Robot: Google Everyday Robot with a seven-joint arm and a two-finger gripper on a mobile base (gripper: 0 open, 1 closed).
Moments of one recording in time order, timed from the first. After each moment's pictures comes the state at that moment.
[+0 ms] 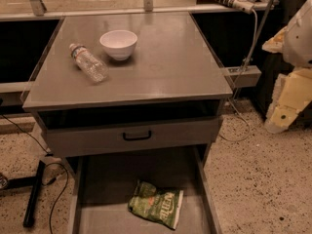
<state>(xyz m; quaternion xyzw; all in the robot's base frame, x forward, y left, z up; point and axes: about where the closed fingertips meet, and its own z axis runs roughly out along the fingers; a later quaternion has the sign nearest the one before) 0.438 -0.217 0.976 -0.60 0.78 -0.03 0.16</state>
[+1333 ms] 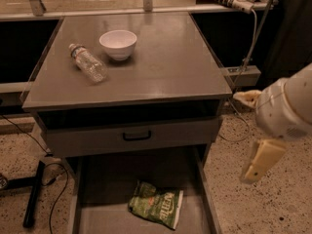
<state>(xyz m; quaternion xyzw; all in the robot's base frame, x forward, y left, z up) 0.410 -0.187 0.872 -0.65 0.73 0.02 0.21</state>
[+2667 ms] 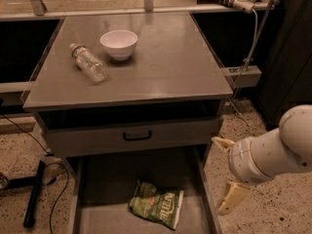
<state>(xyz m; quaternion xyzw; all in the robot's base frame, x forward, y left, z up) 0.401 -0.166 0.723 -0.65 0.72 0.09 0.24</state>
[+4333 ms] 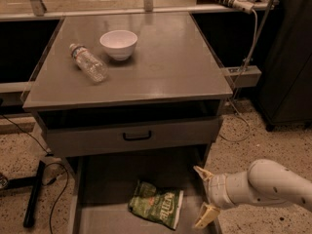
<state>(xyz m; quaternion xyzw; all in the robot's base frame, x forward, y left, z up) 0.419 -0.137 0.540 -0.62 0.70 0.17 0.31</state>
